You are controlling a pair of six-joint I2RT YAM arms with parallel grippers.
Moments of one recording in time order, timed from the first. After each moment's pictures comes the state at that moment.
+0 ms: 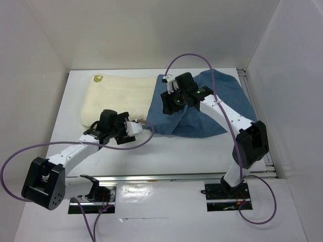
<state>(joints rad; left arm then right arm) -0.33 1.20 0.65 -0.21 0.25 0.95 0.54 1.67 1.46 -0.59 -0.29 -0.01</state>
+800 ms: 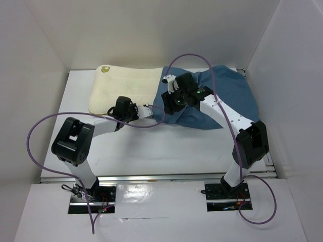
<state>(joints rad) -0.35 1.74 0.88 0.20 0.11 0.96 0.54 1.67 1.46 -0.59 -0.25 -0.02</state>
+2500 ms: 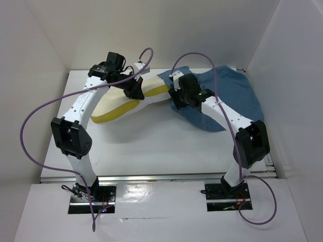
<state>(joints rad) -0.27 1.83 1.90 -1.01 0.70 0.47 0.50 1.67 1.38 -0.44 0.07 -0.11</state>
